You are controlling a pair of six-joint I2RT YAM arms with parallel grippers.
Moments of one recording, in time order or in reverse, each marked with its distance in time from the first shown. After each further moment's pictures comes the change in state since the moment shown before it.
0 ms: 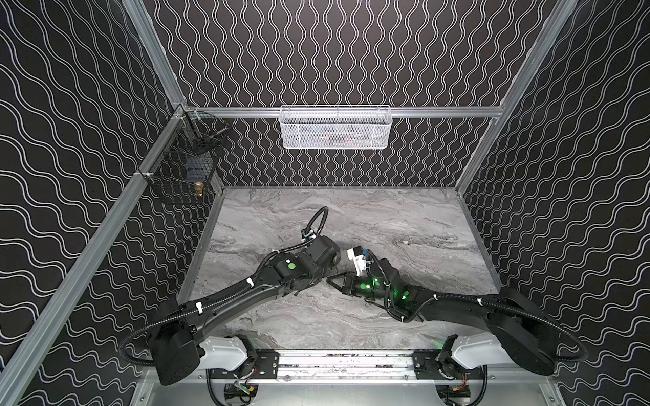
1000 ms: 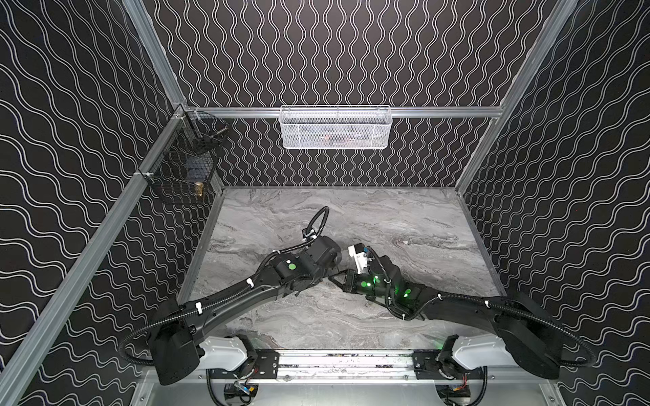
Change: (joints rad) left arm -0.010 0.000 0.007 0.013 -0.008 0.002; right arm -0.001 -0.034 0.029 -0.084 0.019 -0.066
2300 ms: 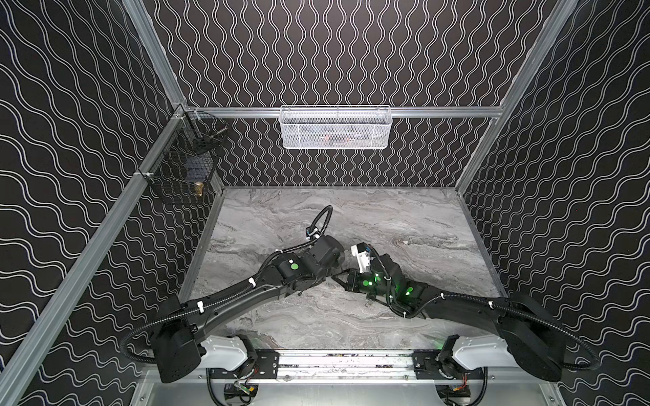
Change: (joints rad) left arm -0.021 0.015 0.020 0.020 -0.014 0.006; right arm -0.020 -0.011 0.017 -0.076 0.015 -0.028
